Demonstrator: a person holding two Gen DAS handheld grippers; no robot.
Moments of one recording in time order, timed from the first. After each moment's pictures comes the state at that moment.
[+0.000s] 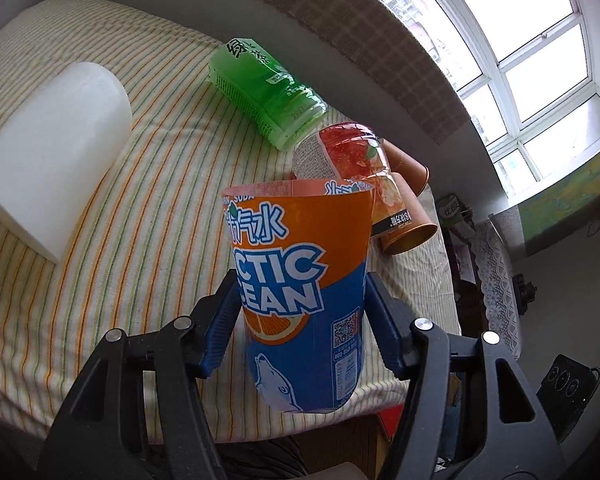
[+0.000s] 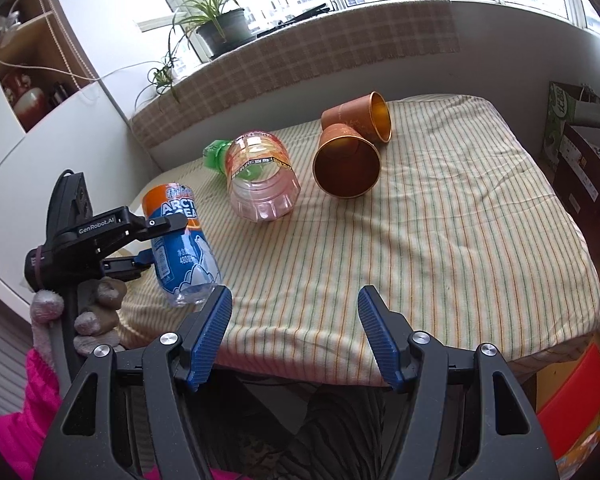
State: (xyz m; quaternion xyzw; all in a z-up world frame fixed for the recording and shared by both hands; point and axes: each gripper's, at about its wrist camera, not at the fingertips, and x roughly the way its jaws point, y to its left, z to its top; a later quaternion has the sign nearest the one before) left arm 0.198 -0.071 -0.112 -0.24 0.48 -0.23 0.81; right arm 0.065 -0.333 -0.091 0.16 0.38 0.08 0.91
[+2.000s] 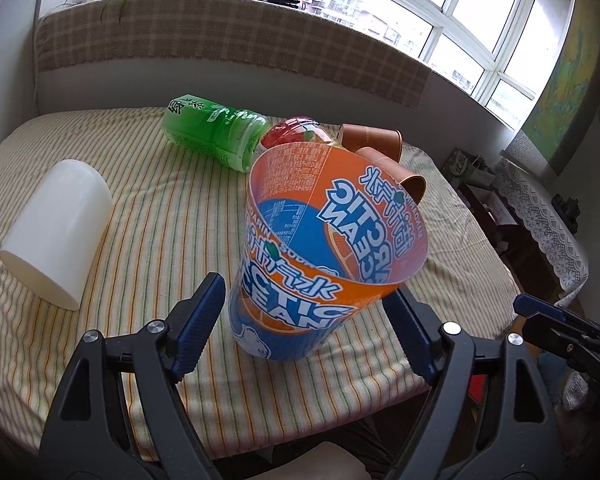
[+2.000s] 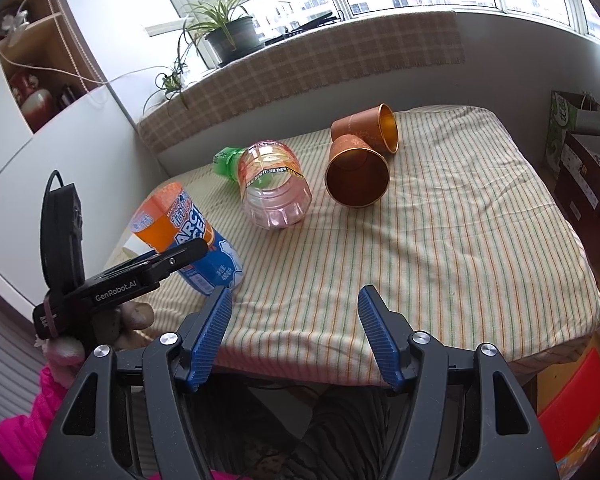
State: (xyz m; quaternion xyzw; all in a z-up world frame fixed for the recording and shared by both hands) left arm 0.151 -0.105 -0.097 -0.07 0.41 -0.25 0.88; right arm 0.060 -0.326 -0.078 0.16 0.37 0.08 0.91
